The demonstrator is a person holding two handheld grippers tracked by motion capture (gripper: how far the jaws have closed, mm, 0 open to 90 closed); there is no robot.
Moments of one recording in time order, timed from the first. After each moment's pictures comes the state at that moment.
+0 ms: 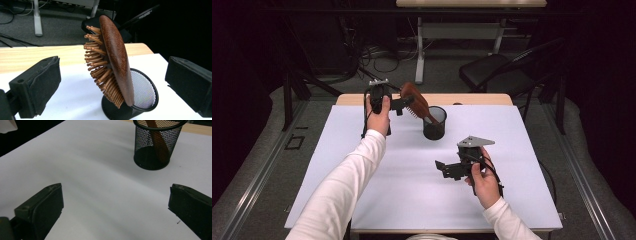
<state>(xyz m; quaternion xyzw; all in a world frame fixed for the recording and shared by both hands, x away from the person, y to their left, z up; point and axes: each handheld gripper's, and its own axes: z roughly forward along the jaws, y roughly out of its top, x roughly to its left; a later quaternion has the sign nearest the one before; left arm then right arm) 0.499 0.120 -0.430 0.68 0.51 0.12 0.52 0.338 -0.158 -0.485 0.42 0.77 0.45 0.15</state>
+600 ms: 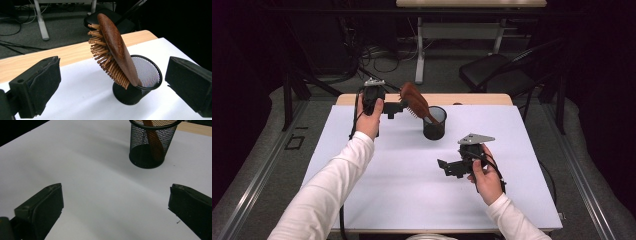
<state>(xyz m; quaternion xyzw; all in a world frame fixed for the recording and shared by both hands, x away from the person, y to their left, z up) 0.480 0.139 -0.412 0.73 0.45 0.16 0.48 0.344 -0.163 -0.482 0.42 0.78 0.44 0.16</state>
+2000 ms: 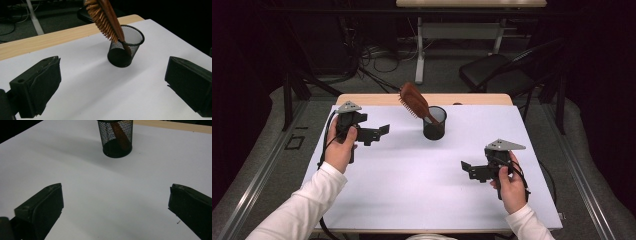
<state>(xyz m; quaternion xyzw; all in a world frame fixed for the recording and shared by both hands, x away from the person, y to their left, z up) 0.397 0.194 -0.422 0.76 0.42 0.15 0.48 0.323 -0.226 -0.485 0.46 0.75 0.44 0.18</state>
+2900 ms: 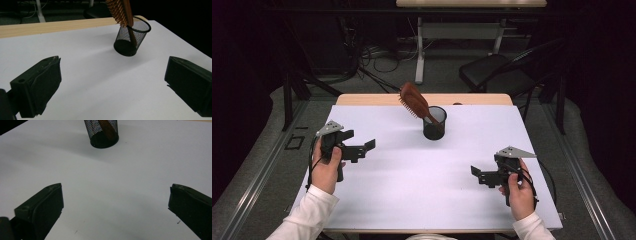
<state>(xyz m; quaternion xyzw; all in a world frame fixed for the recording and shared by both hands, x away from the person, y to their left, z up) 0.361 0.232 -0.458 0.72 0.45 0.15 0.51 0.312 -0.252 -0.503 0.48 0.73 0.44 0.19</state>
